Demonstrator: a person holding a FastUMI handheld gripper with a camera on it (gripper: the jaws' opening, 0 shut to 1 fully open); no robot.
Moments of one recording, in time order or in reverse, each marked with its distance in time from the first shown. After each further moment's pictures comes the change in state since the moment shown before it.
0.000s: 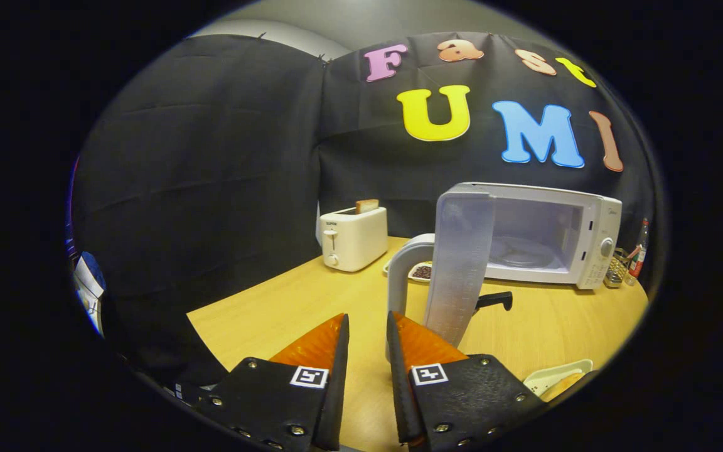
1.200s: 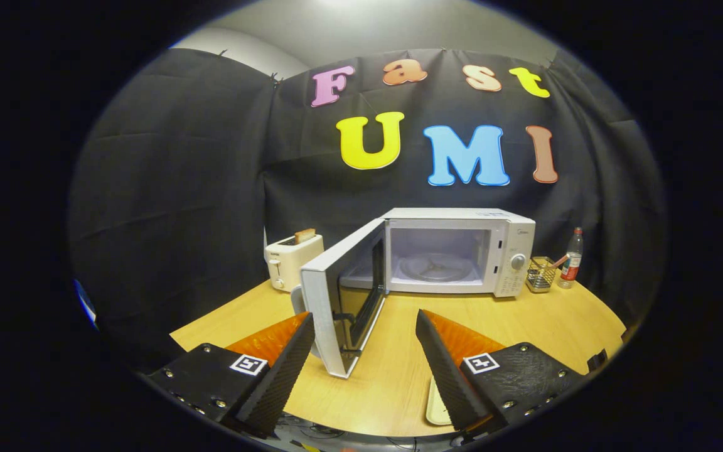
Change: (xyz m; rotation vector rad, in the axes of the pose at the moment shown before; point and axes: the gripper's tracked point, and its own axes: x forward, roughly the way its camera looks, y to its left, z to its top) arm -0.116 -0.093 0.048 0.080 -0.057 -0.295
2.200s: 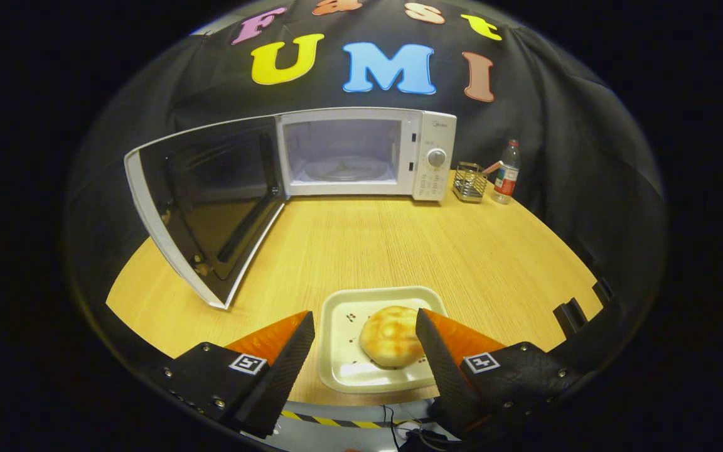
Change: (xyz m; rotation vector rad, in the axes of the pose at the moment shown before) arm -0.001 -0.133 -0.131 0.082 0.431 -0.320
